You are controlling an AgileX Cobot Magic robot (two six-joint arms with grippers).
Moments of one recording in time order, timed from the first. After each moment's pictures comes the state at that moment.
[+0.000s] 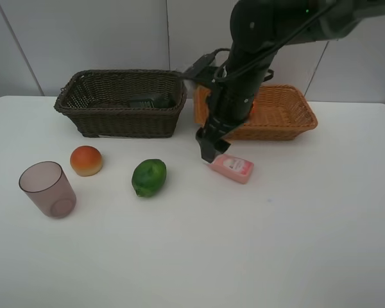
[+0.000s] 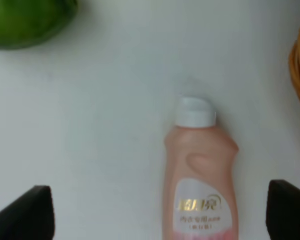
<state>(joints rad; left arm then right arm) -0.07 -0.01 -0.51 0.01 1.06 0.02 0.60 1.97 -1.45 -0.06 0.94 -0.41</state>
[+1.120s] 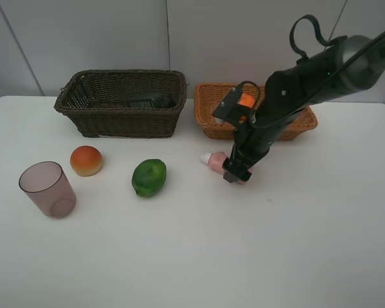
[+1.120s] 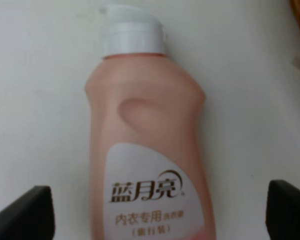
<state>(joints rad) -0.07 -0.01 -0.51 0.01 1.06 0.02 0.49 1.98 -1.12 -0.10 0.47 -0.48</state>
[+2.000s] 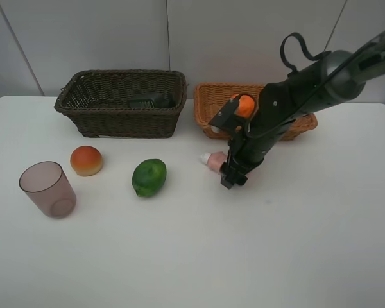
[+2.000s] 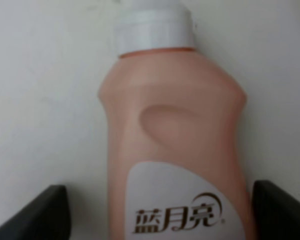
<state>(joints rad) -0.07 -0.01 -0.51 0.01 1.06 0.02 0.49 2.04 -1.12 -0.04 0.44 -0.48</state>
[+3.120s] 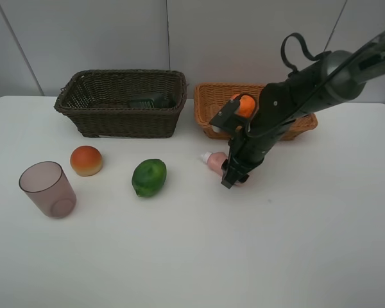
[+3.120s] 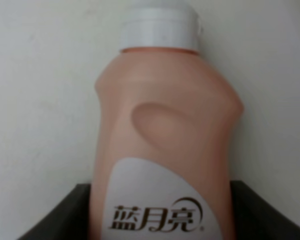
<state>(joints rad) -0.07 -0.01 -0.51 0.01 1.06 0.02 0.49 2.04 -1.12 -0.03 0.44 -0.48</state>
